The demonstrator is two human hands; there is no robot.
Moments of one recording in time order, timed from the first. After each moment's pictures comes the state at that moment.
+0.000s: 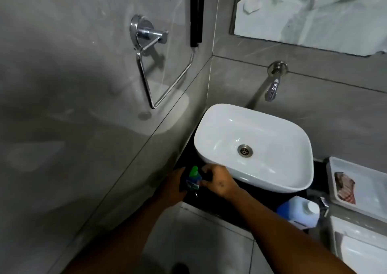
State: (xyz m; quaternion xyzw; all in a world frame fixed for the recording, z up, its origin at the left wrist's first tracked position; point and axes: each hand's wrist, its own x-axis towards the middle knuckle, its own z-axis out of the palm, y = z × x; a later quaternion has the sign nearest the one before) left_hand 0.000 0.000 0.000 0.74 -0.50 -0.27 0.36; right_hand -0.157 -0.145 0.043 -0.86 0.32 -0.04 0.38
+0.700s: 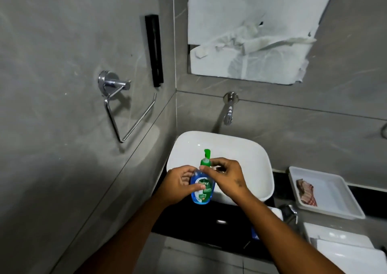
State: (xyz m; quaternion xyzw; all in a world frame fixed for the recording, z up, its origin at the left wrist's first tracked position) left_hand -0.056 -0.073 0.138 0.62 -0.50 -0.38 0.46; right_hand -0.224 -0.161 0.177 -0.68 0.41 -0.35 0.49
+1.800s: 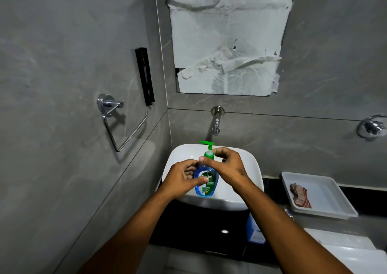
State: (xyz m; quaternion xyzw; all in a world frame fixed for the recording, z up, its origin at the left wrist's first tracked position) left_hand -0.092 -0.090 0.190 0.61 -0.54 -0.34 0.47; right_hand -0.260 -0.158 0.239 -0.66 0.39 -0.41 0.50
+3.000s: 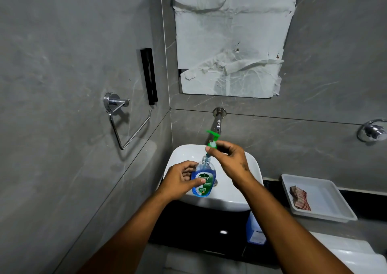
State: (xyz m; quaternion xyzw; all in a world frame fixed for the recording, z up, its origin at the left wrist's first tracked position) left_hand -0.083 -0.080 0.185 0.61 -0.52 -0.34 0.49; right_hand -0.255 -0.153 0.258 -0.64 0.36 -0.45 0.51
